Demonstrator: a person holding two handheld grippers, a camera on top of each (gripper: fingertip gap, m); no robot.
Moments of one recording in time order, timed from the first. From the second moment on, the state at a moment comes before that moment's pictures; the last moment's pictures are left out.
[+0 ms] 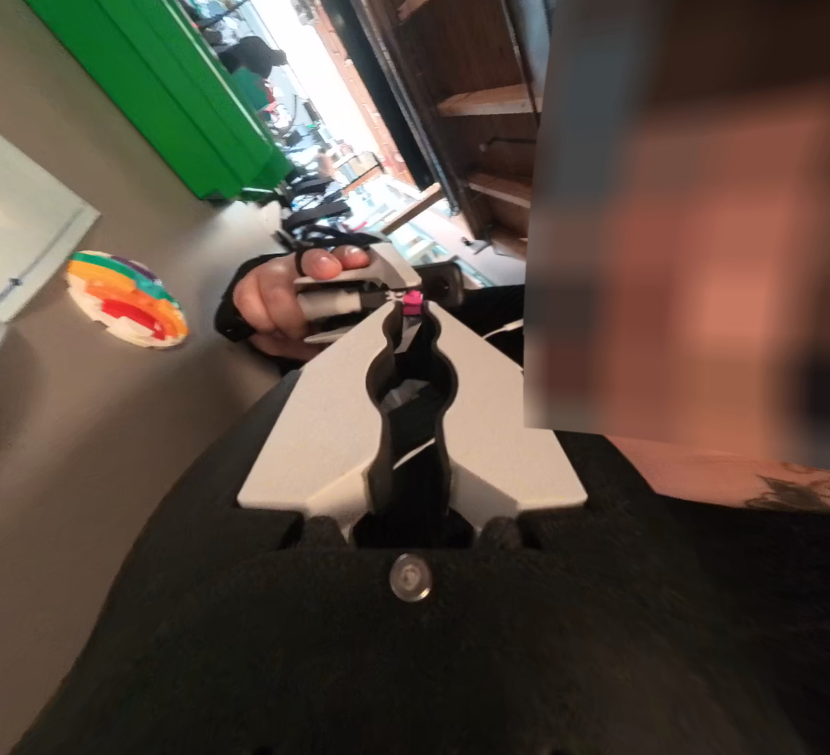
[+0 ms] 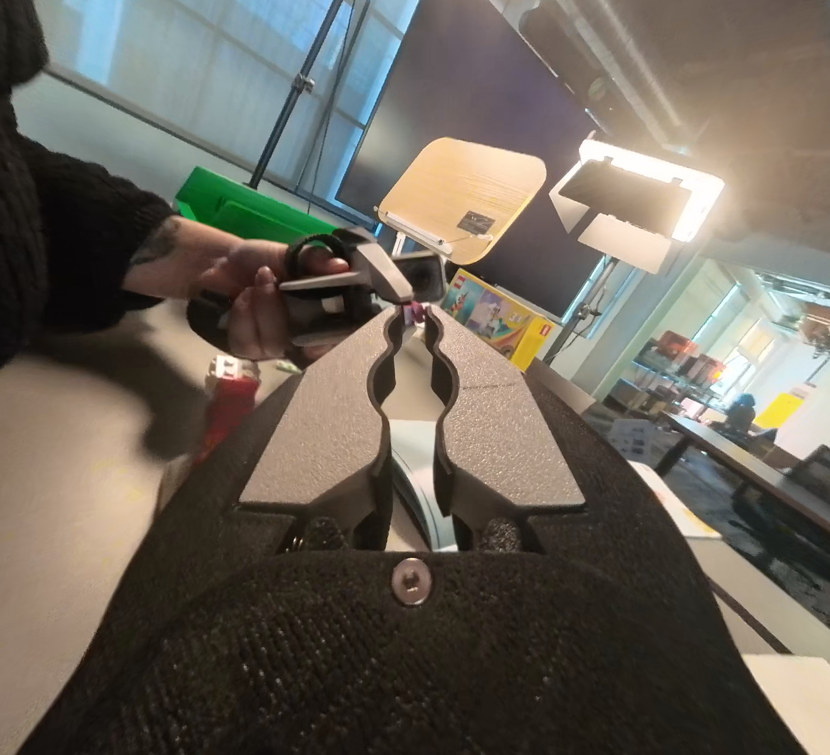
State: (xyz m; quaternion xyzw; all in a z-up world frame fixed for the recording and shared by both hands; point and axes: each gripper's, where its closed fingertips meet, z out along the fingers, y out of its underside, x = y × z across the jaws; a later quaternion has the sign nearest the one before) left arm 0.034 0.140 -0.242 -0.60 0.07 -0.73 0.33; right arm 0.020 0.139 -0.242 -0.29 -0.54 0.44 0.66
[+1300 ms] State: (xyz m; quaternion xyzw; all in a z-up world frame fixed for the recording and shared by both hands) left arm -0.030 0.196 -0.289 -0.65 0.31 0.05 0.70; right arm 0.039 0.230 -0.240 -0.37 -0.47 0.22 0.77
